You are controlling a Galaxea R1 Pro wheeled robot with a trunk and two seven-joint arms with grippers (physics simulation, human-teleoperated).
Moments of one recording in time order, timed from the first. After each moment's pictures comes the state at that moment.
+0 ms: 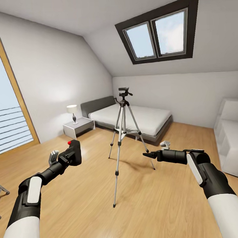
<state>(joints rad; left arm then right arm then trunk) -0.61 0.03 0.56 -1.08 0.57 0.82 -0.40 -0.69 -0.17 -0.04 -1.14 -0.14 0.82 0.95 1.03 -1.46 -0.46</state>
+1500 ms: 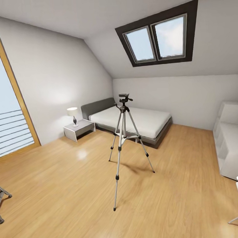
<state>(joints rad) -0.28 0.06 0.52 0.00 -0.01 0.02 0.05 -0.27 -0.17 -0.02 0.03 0.04 -0.07 0.17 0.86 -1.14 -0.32</state>
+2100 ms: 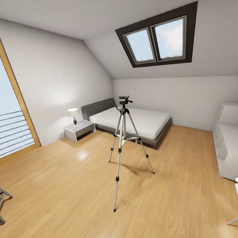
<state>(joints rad) -0.22 0.05 0.52 0.00 -0.01 0.00 0.05 -0.24 -0.16 -0.03 0.03 0.03 -0.10 0.14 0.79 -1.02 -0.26</state>
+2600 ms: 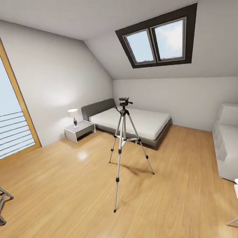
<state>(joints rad) -0.22 0.06 0.52 0.00 -0.01 0.00 0.05 -0.24 -0.15 -0.03 0.03 0.03 -0.09 0.14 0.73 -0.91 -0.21</state>
